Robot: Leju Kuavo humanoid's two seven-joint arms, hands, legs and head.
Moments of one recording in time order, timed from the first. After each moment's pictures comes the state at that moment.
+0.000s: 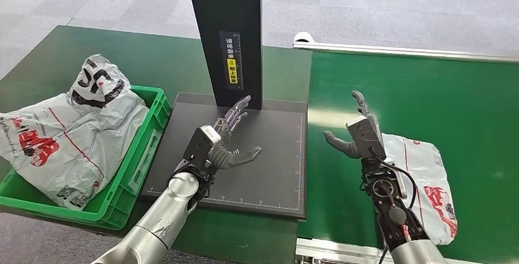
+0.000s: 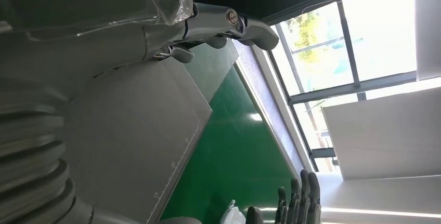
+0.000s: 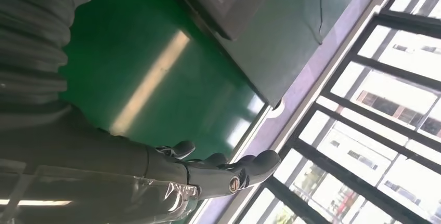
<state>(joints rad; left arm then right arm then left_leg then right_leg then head) -0.54 -0.21 -0.36 -0.79 -0.12 -0.09 -0.65 -0.48 -0.14 0.31 -0.90 0.26 -0.21 -0.30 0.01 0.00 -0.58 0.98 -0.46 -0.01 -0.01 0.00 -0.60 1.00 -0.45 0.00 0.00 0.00</state>
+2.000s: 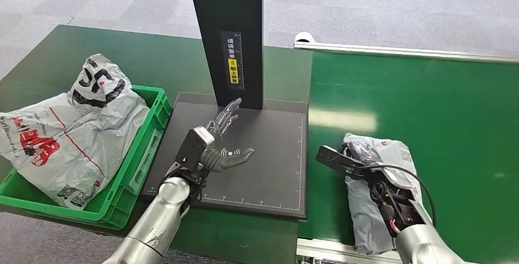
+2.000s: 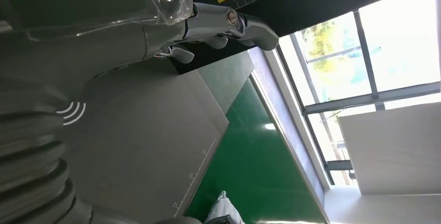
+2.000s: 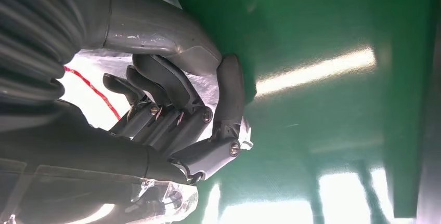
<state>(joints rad) -0.46 -0.21 -0.29 -0.93 -0.19 -0.12 -0.56 -0.60 -0.13 0.23 -0.55 0.99 0.11 -0.12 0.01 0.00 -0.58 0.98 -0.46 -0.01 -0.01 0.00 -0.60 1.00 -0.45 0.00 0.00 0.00</state>
